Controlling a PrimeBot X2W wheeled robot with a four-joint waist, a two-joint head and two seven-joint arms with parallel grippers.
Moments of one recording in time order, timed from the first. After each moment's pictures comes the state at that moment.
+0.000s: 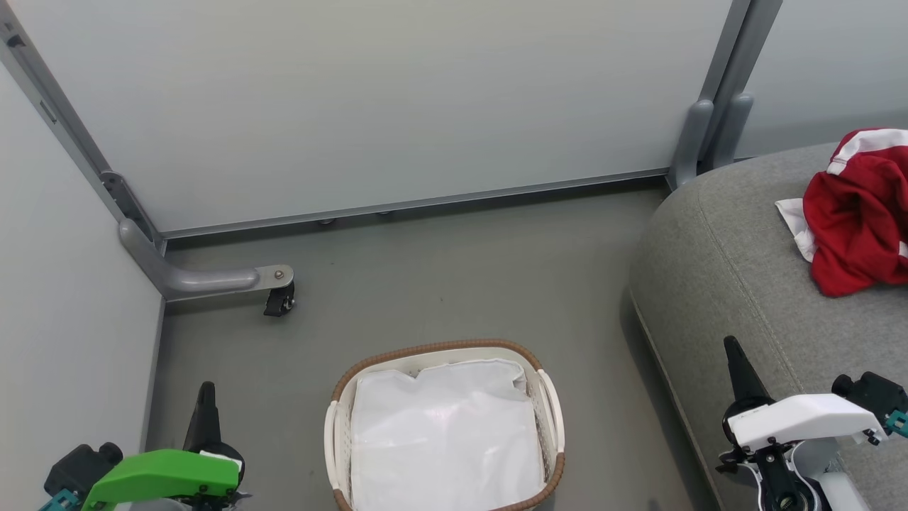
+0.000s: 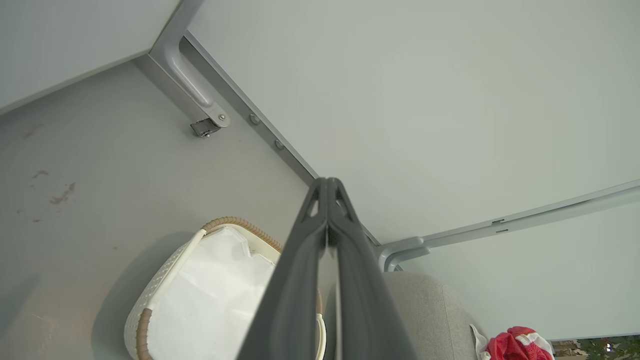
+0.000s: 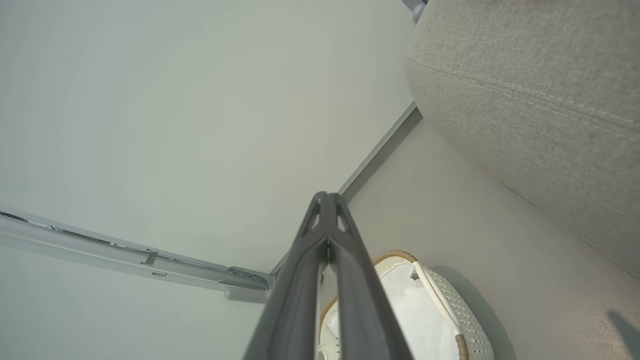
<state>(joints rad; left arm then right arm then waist) -0.05 0.05 0.05 0.34 -1.05 -0.12 -0.04 -0.12 -0.05 -0.05 0.35 1.02 0.13 -0.04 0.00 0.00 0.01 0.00</state>
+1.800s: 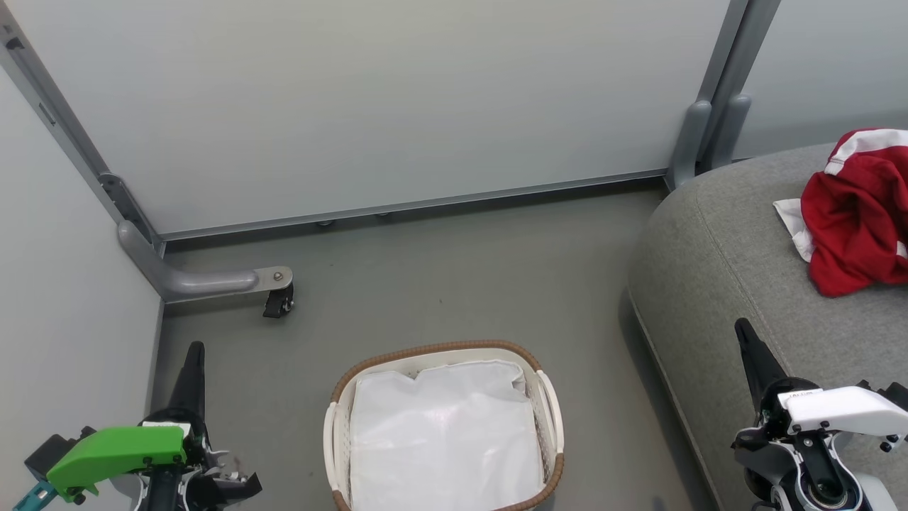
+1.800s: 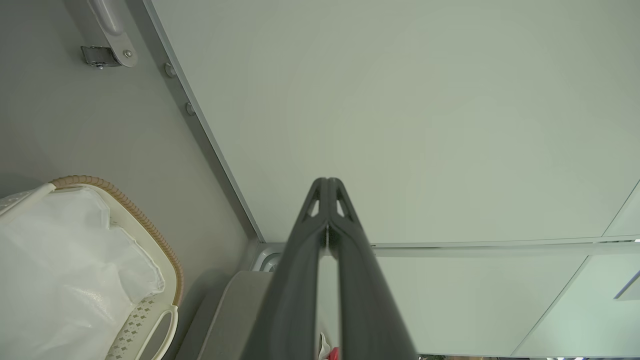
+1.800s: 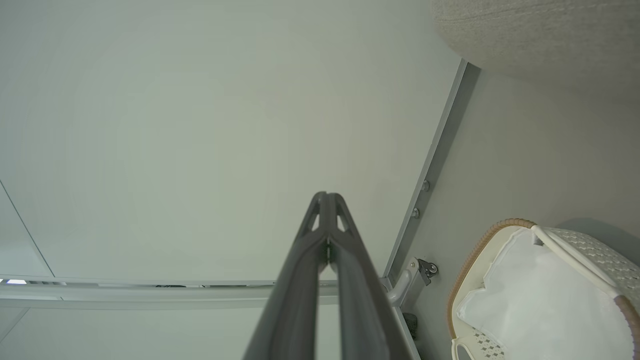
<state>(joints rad) -0.09 0.05 0.10 0.26 -1.51 -0.12 0.09 -0.11 -0.05 -0.10 0.26 1.51 0.13 0.09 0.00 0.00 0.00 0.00</state>
